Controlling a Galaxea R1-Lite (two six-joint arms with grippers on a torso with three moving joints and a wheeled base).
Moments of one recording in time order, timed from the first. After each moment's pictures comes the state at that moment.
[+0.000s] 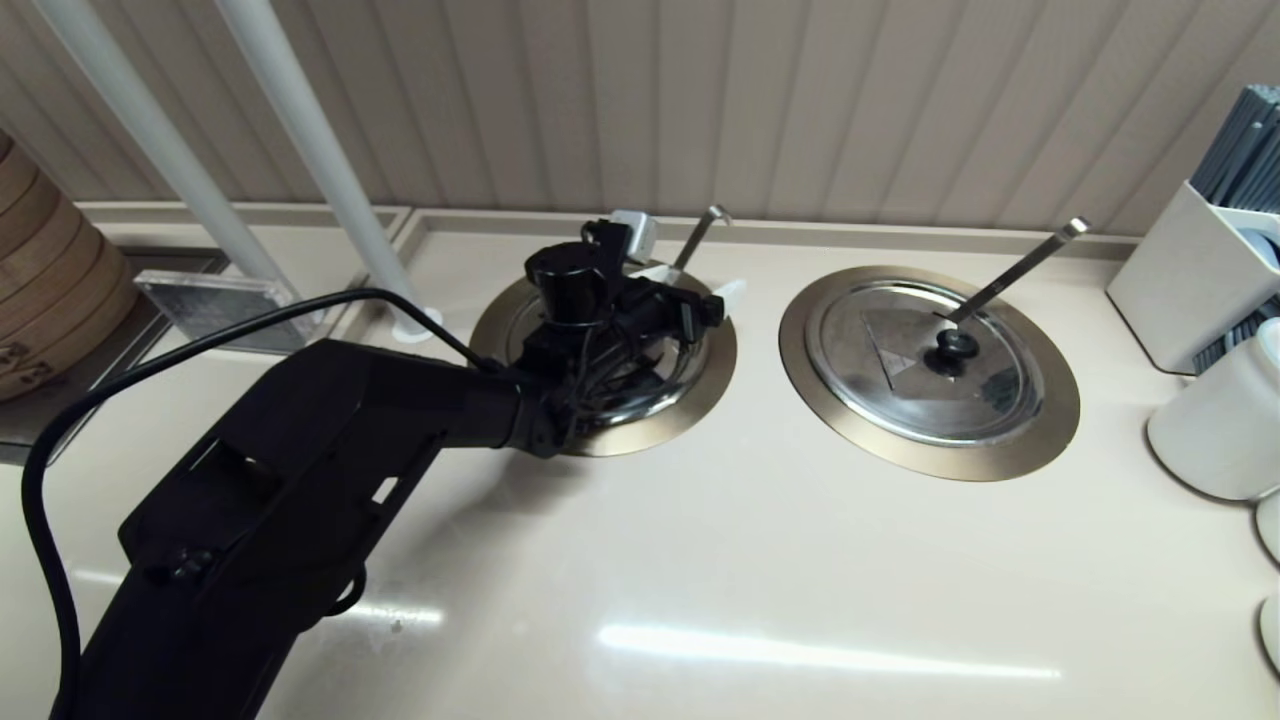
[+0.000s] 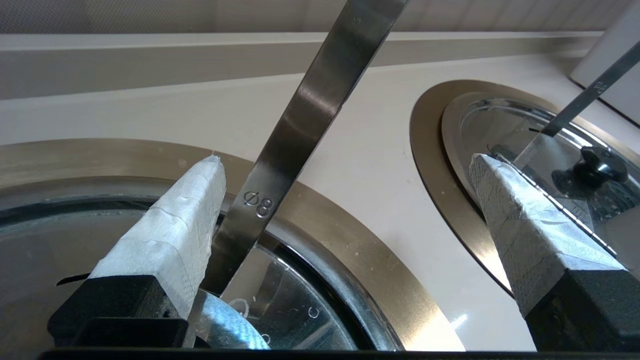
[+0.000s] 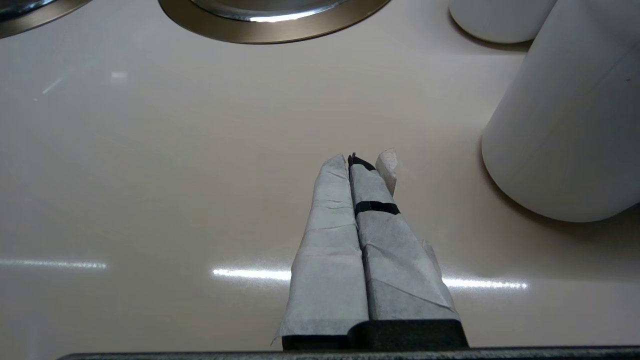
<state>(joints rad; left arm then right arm) -0.55 2.42 -1.84 -0.79 -0.19 -0.10 0.00 0.00 0.00 -0.02 -0.02 0.03</state>
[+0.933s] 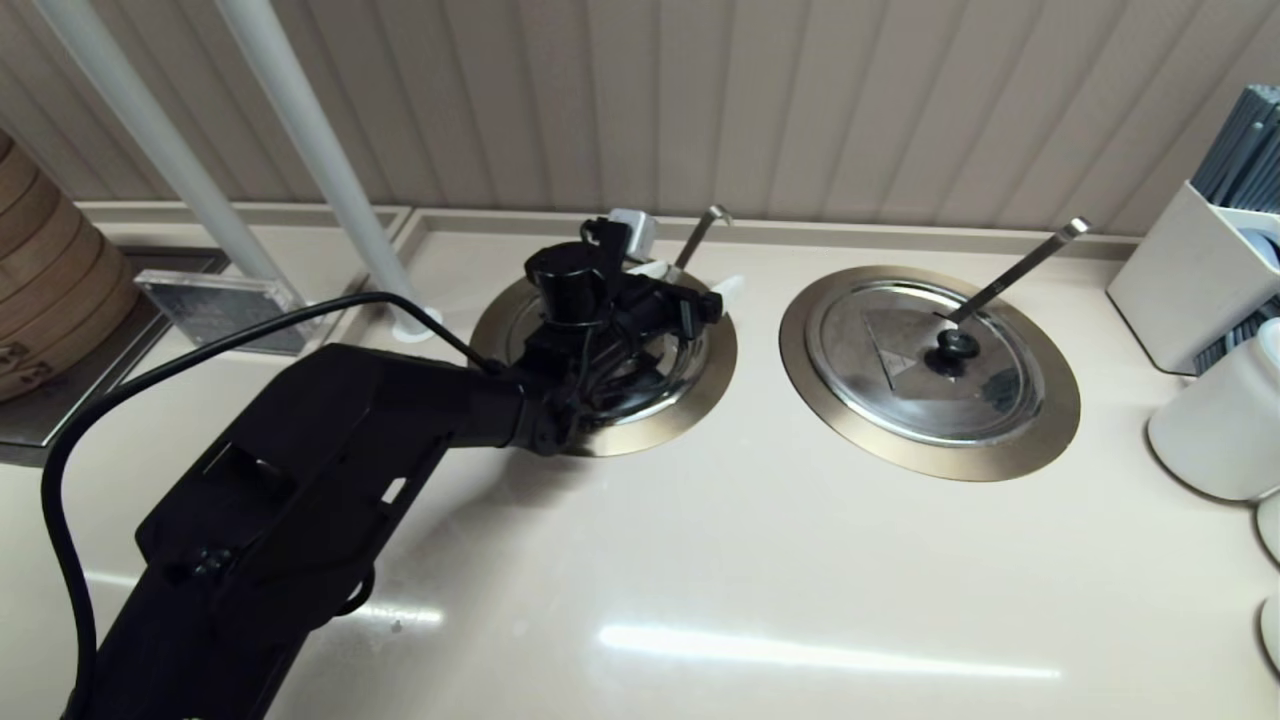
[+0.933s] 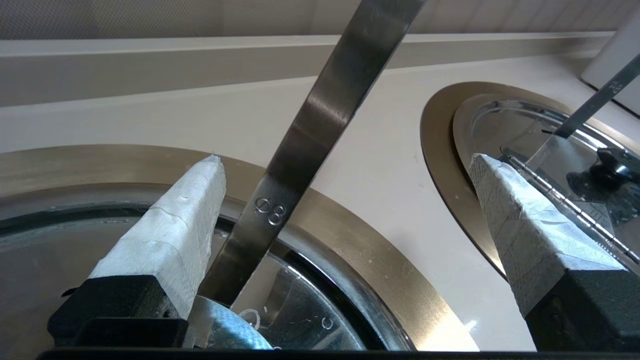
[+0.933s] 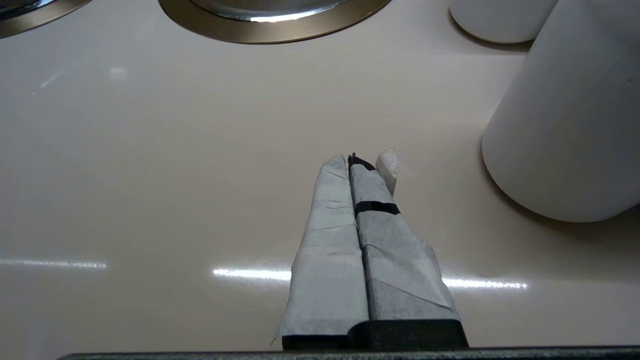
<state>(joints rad) -0.54 2.45 -1.89 -0.80 -0.19 -0.08 0.00 0.00 0.00 -0.01 -0.02 0.03</state>
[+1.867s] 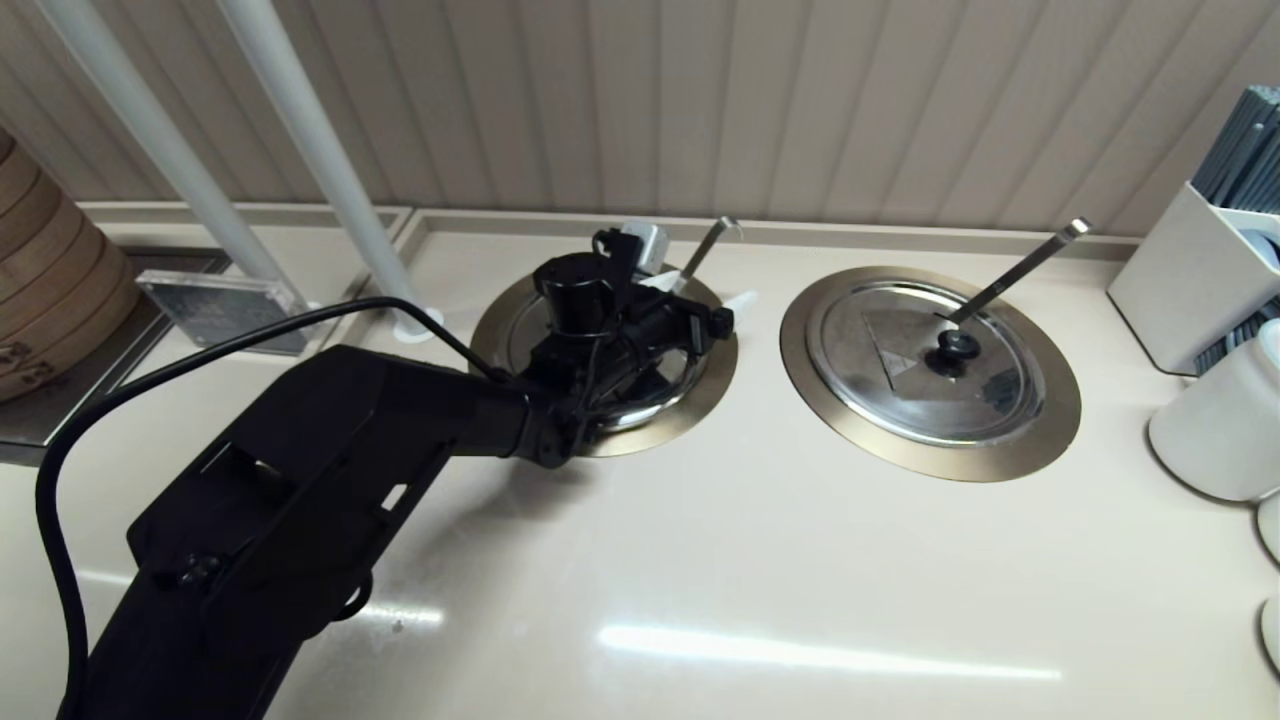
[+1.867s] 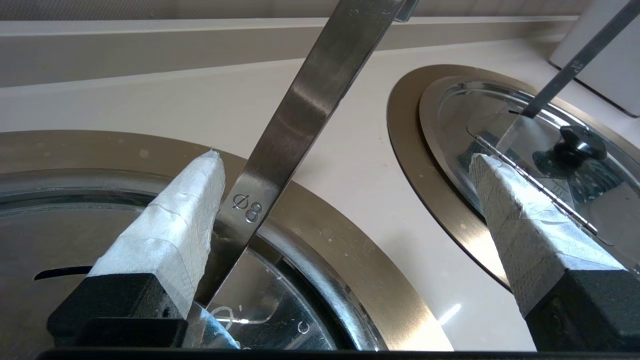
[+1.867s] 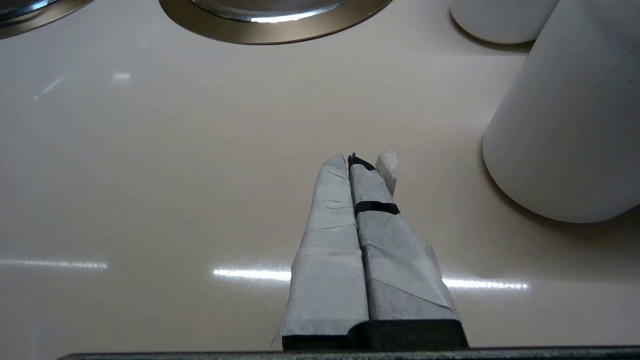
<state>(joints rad) -0.57 2.44 -1.82 -0.81 -0.23 -0.08 0.00 0.00 0.00 -0.01 -0.02 0.03</state>
